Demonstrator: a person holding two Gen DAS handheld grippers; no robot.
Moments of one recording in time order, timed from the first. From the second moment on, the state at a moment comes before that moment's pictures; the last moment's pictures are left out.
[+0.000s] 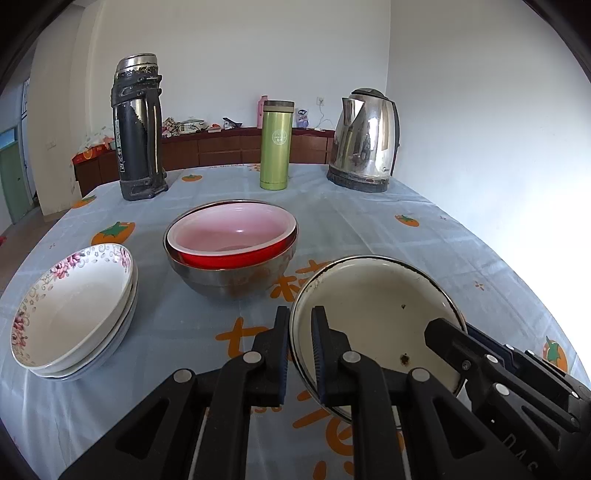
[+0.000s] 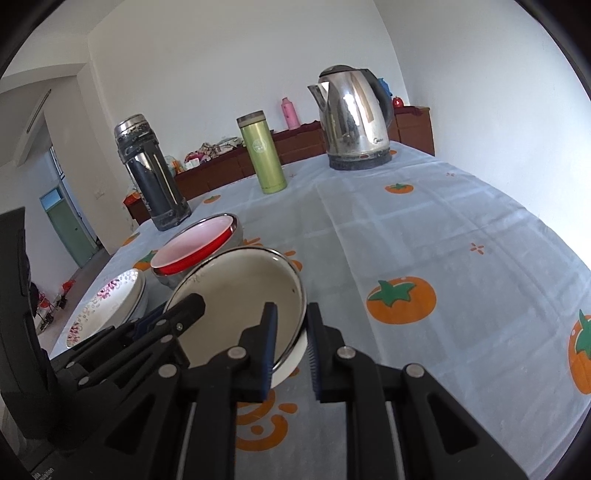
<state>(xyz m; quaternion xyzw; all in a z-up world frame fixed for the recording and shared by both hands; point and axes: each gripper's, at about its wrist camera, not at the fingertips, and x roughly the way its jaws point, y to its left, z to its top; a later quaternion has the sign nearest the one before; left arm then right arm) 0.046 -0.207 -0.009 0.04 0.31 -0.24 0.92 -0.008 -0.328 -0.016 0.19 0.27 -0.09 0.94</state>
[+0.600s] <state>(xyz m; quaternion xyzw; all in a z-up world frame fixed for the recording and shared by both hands) 0.074 -0.187 0.038 0.01 0.26 -0.23 0.94 0.024 -0.319 0.022 0.19 0.23 -0.06 0.95</state>
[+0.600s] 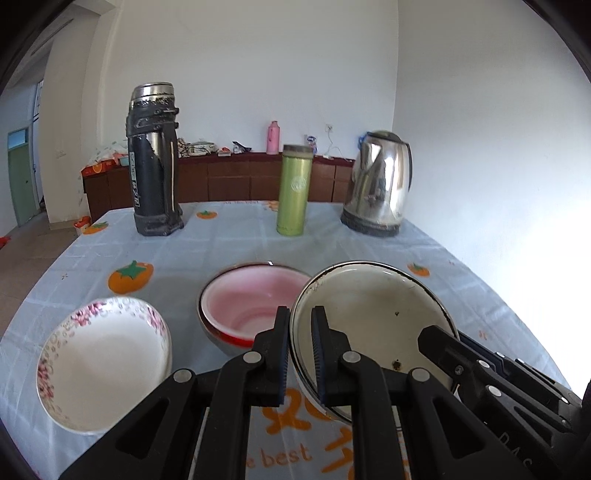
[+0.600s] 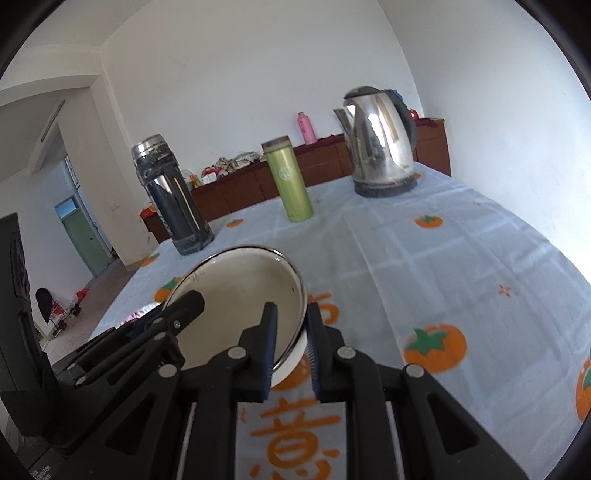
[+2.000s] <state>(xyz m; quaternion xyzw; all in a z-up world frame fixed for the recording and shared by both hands) 0.181 -0.162 0.022 -0.04 0.30 -0.17 0.94 0.138 -0.307 0.018 0.22 0.25 -0.03 0.94</state>
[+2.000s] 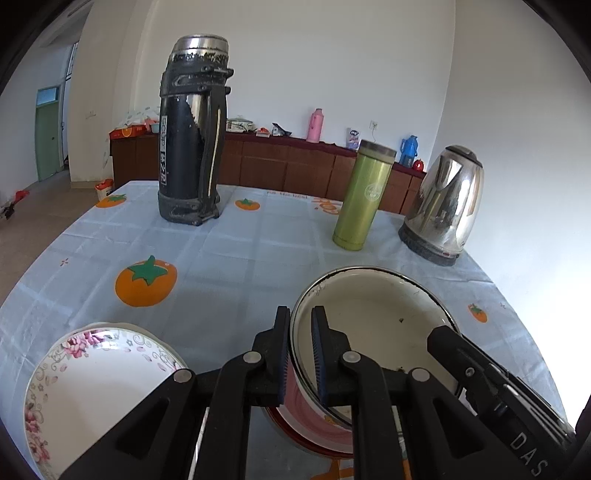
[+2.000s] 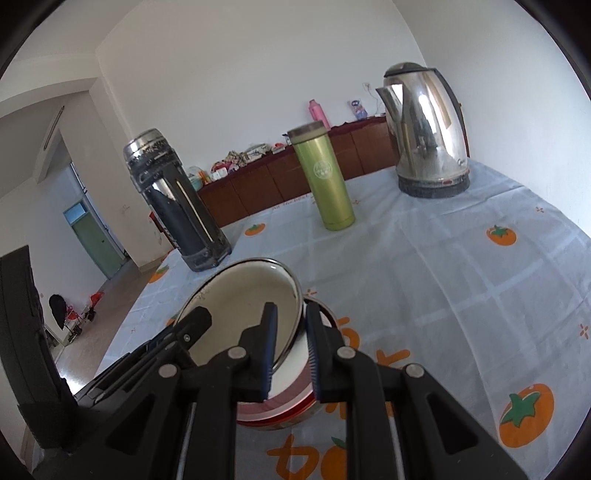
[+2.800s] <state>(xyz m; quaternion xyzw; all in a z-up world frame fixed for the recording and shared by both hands) 0.191 -0.169 0.003 -0.03 0.33 -0.15 0.93 0.151 -0.311 0.002 0.21 0.28 -0.04 0.94</state>
